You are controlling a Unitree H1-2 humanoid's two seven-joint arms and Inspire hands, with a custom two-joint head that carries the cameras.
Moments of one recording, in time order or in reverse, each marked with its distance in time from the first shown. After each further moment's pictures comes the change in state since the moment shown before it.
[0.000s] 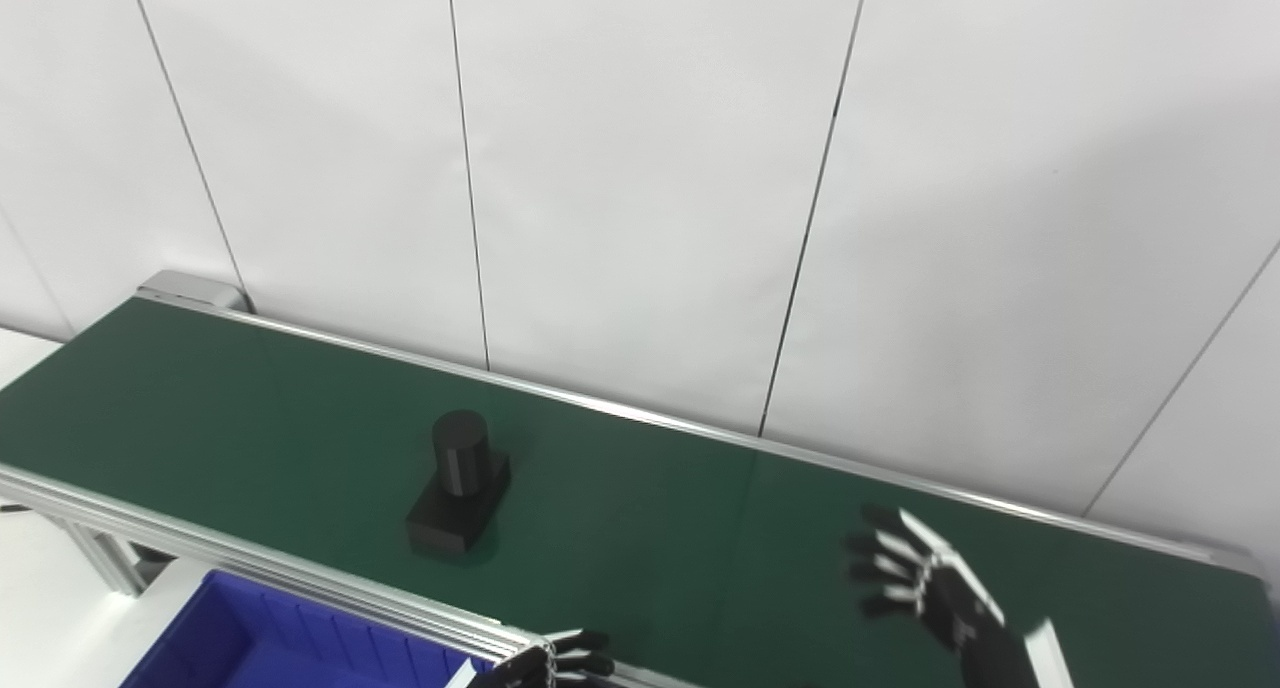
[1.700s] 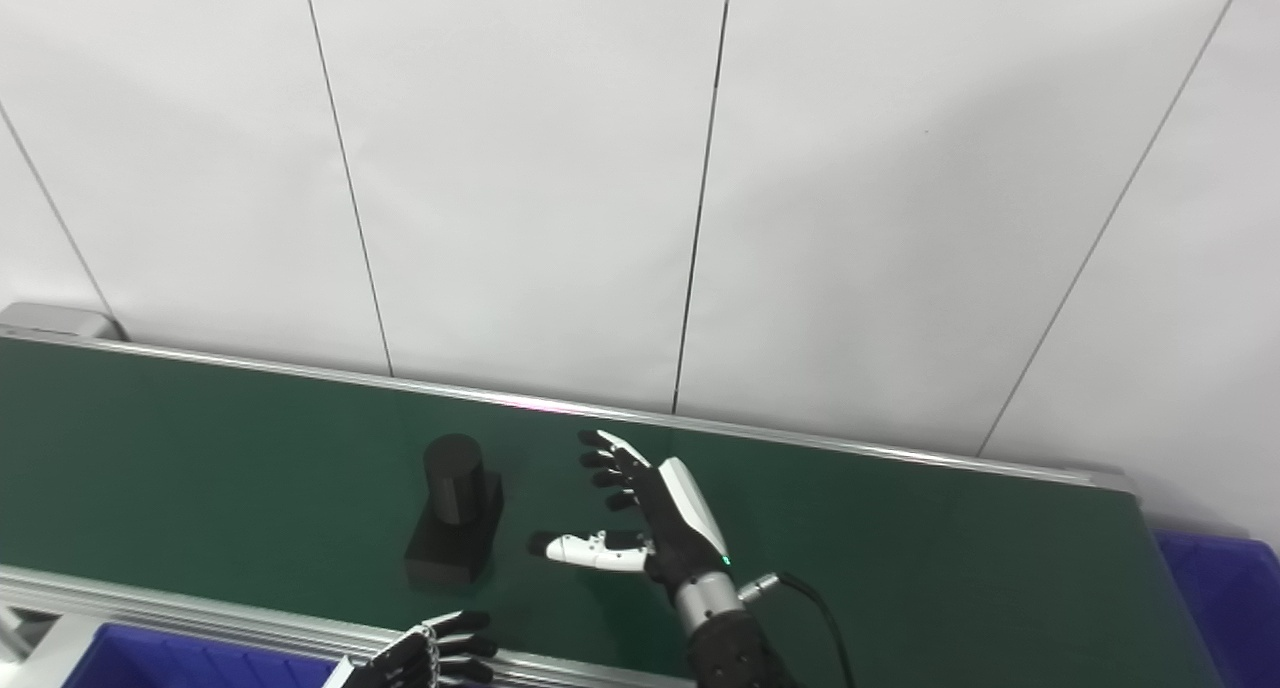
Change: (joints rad) left arm -0.017 0.074 0.067 0.012 -0.066 -0.010 -0.051; right arm -0.464 0.220 0.222 0.844 -0.210 0.048 -0.117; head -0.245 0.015
